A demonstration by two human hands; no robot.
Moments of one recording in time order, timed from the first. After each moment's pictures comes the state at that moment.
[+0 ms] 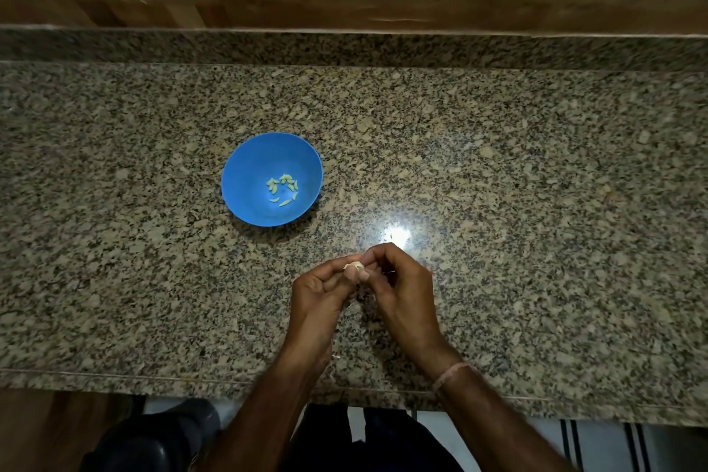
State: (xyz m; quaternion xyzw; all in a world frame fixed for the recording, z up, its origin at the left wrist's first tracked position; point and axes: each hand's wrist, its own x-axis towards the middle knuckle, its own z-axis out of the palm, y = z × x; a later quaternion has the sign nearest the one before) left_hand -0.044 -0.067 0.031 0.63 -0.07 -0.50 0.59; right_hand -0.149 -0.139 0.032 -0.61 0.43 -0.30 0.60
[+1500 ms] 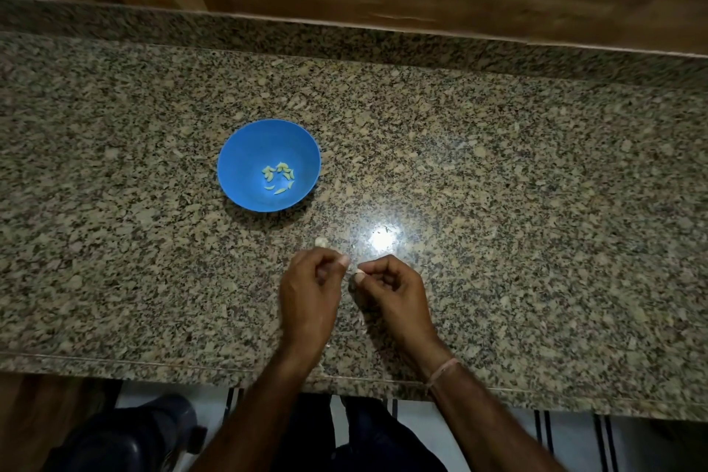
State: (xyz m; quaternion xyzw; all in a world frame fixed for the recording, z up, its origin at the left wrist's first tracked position) left_hand -0.044 -0.056 0.002 0.84 -0.29 -0.23 0.41; right_hand -0.168 -0.127 0.000 -0.49 0.47 -0.24 0.69
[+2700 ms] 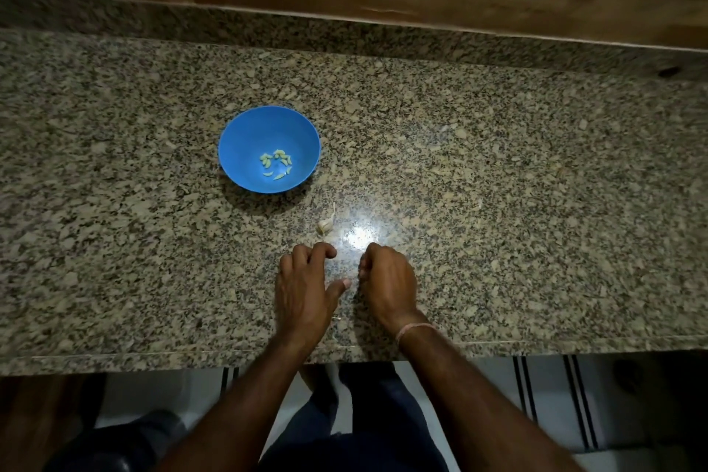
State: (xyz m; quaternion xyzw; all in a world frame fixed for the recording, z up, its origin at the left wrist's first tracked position) left_hand -0.029 -0.011 -0.024 0.84 -0.45 -0.20 0.21; right_hand -0.140 -0.096 -0.005 -0.79 0.56 -0.02 0.27
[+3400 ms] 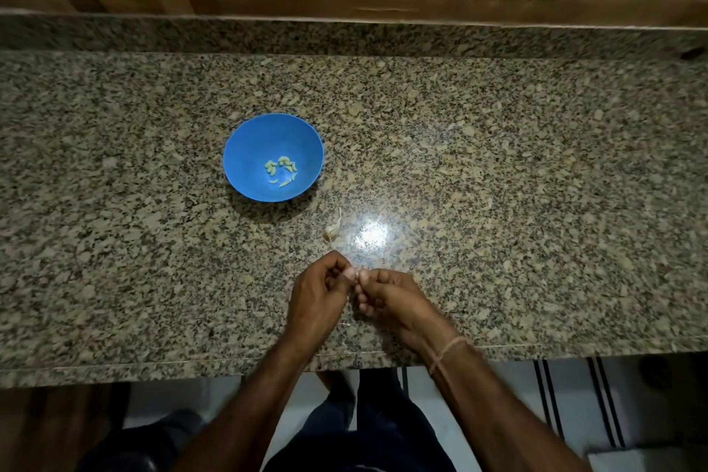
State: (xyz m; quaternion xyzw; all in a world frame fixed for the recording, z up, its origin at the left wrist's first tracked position) left_hand -0.023 -0.018 -0.003 0.76 -0.35 -0.39 0.39; right_hand -0.152 -0.090 0.005 -0.26 0.52 -0.13 0.80
